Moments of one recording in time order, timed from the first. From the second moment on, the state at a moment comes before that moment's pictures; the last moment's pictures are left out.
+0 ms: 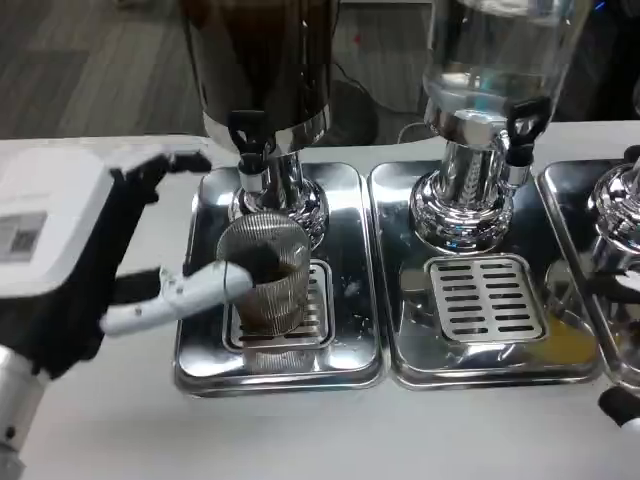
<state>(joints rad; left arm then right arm) 0.30 0.49 0.11 -0.73 0.75 0.09 -0.22 0.37 -0.59 -0.23 0.19 0.01 -0.91 0.30</state>
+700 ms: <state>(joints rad) 0.68 0.42 0.22 -0.70 0.77 -0.13 -0.17 0.13 -0.58 -0.07 0.16 0.14 -0.56 0.55</state>
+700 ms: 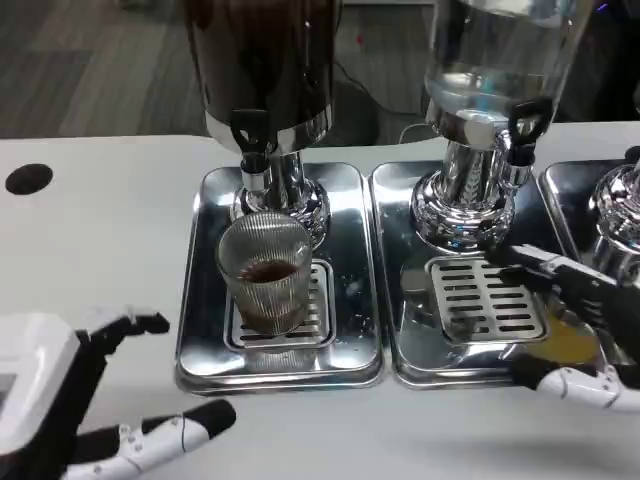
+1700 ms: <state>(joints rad) 0.91 0.32 0.21 -0.68 0.83 -0.26 -0.08 -0.04 -0.40 0.10 0.10 -0.13 -0.30 0.44</state>
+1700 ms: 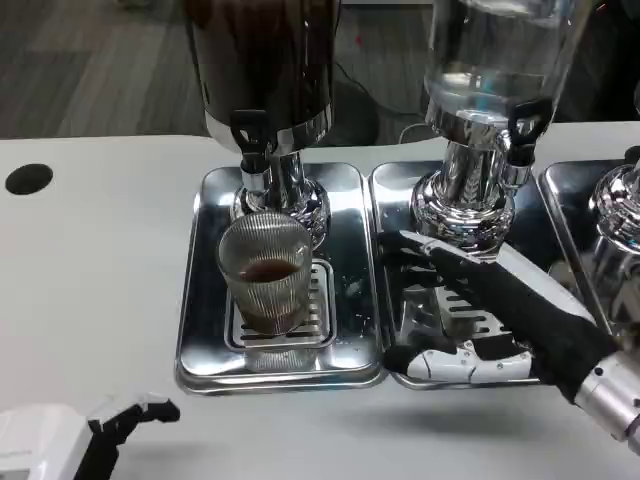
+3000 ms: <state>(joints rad) 1.03 0.29 0.27 -0.63 0.79 -0.37 -0.01 -0.31 -0.25 0.24 0.23 -0.29 -0.20 0.35</state>
